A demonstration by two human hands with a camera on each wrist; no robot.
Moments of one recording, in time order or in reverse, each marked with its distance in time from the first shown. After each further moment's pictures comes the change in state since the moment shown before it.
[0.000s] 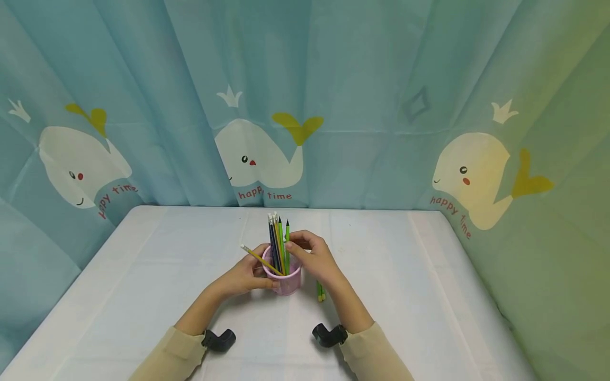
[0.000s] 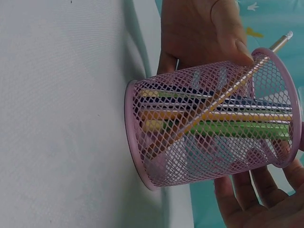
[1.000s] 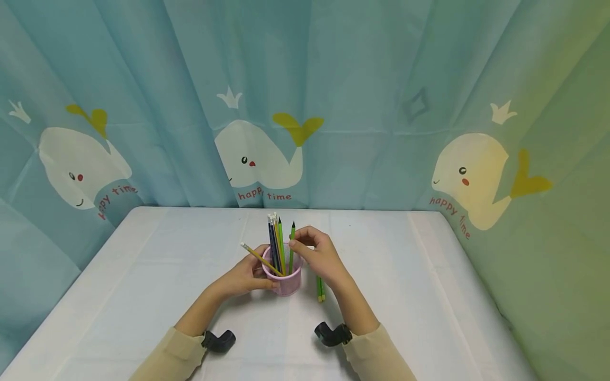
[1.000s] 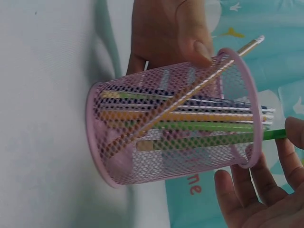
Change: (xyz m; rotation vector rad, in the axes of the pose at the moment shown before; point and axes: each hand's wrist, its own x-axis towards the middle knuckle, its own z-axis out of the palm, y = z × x) left_hand 0.000 0.002 0.001 -0.034 -0.001 0.006; right_hand 0.006 0.018 -0.011 0.025 0.040 -0.068
